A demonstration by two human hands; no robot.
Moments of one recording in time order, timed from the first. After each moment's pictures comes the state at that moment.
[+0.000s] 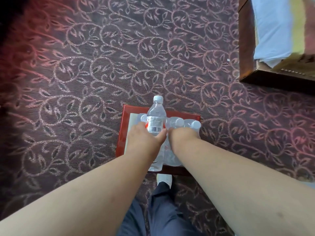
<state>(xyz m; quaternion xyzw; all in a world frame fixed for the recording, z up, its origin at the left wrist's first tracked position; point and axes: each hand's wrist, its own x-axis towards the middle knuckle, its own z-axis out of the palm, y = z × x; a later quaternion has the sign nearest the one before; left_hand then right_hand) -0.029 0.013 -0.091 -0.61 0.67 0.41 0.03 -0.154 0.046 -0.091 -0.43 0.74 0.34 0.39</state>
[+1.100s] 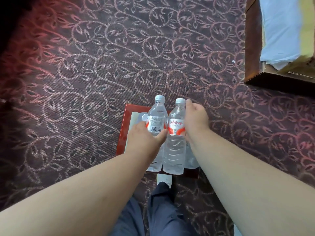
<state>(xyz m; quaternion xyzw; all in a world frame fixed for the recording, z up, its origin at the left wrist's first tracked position) -0.026 0.014 -0.107 -0.60 0.69 0.41 0.01 -0.191 0.041 -0.101 -0.09 0.88 -0.36 0.30</state>
